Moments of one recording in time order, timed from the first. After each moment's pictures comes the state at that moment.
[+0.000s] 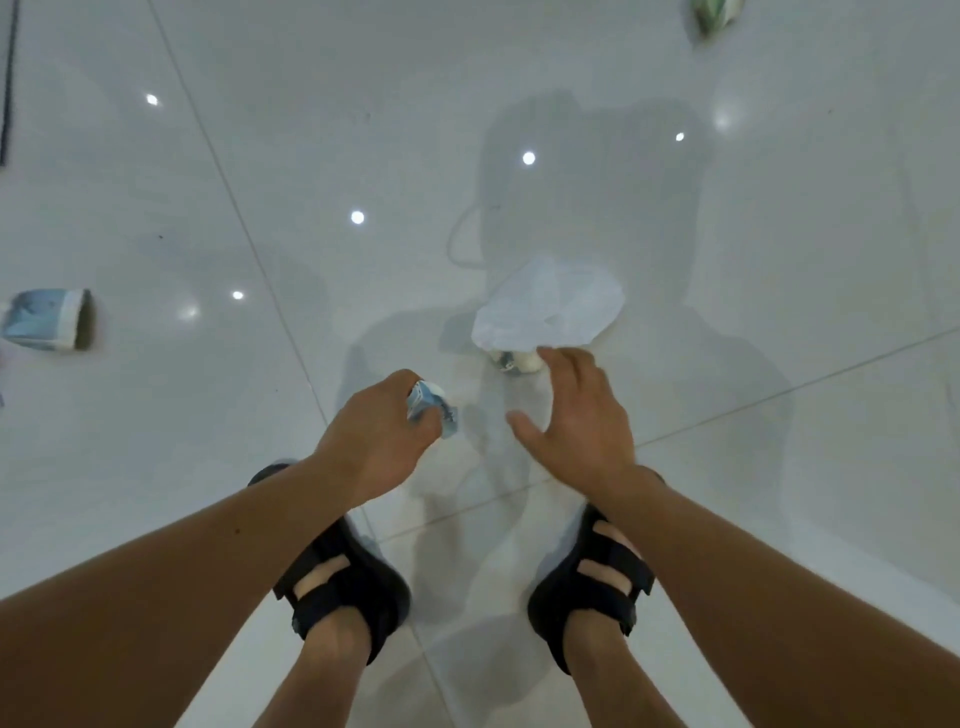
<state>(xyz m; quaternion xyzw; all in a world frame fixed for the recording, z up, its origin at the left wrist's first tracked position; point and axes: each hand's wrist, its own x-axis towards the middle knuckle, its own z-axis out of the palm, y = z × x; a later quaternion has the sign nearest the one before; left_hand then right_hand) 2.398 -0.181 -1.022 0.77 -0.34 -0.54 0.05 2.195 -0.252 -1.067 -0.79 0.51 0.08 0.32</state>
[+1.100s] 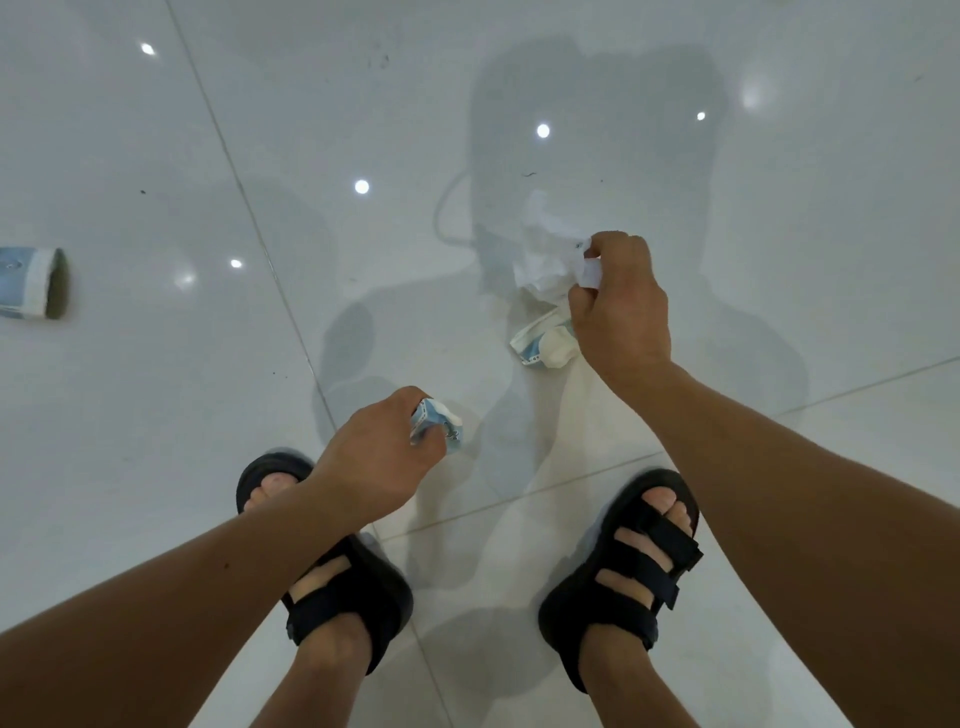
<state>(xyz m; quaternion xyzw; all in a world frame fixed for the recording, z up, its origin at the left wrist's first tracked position) 2.402 -0.149 -1.061 0.77 -0.35 -0.54 0.04 2.238 -0.326 -1.111 -0.75 0.58 -0.08 0.32</state>
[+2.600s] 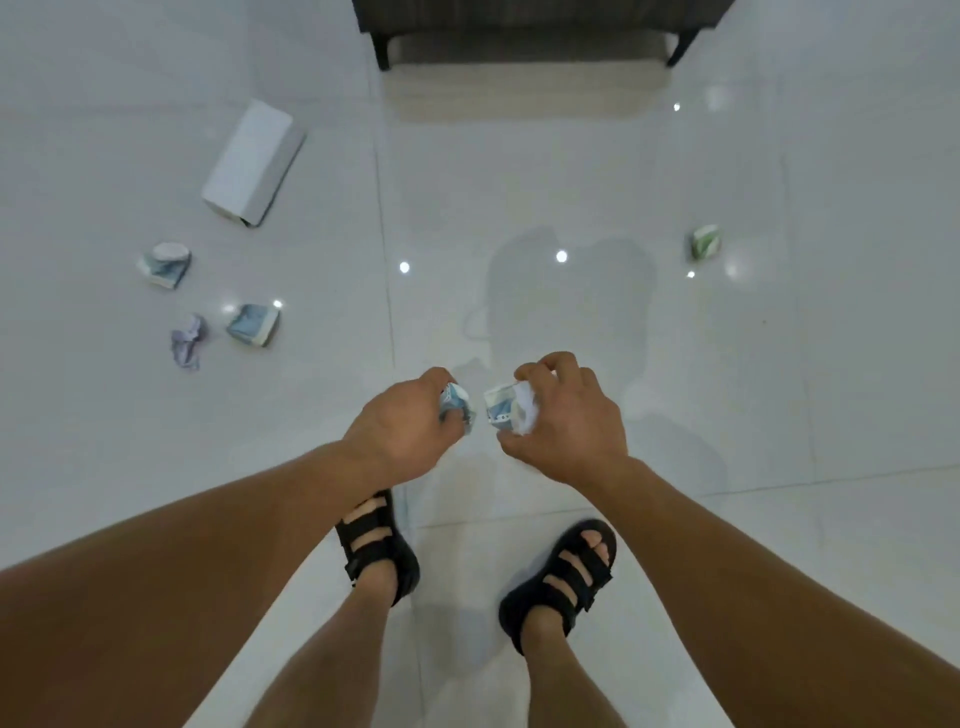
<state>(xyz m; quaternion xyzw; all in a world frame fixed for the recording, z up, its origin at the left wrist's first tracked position) 2.465 -0.184 -0.823 0.79 -0.38 -0.47 0.09 2.307 -0.294 -0.856 -0.88 0.38 0.16 0.25</state>
